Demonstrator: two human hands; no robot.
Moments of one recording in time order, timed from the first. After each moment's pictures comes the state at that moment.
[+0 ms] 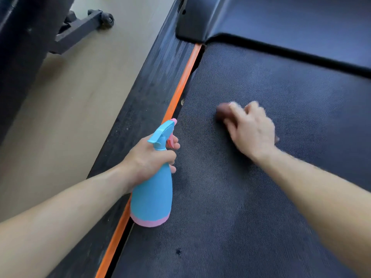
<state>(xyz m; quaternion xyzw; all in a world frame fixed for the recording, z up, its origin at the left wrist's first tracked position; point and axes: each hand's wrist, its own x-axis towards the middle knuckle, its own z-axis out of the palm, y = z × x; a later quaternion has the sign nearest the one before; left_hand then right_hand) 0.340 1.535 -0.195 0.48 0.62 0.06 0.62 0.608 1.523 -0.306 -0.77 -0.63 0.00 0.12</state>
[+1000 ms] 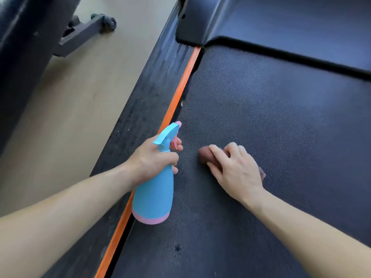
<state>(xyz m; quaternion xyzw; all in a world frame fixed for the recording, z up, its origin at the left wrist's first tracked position) 0.346 1.531 -0.194 0.52 0.60 0.03 0.61 0.561 1.434 -0.314 -0.69 -0.71 0.05 0.13</state>
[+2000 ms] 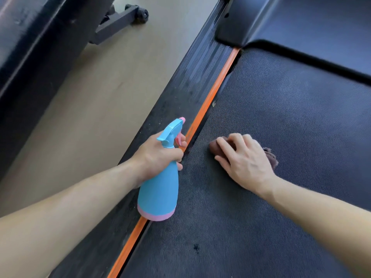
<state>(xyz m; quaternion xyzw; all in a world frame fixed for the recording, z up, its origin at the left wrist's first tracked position) 0.287 1.538 -0.191 0.46 0.62 0.11 0.63 0.536 1.490 -0.310 -0.58 -0.81 -0.01 0.10</state>
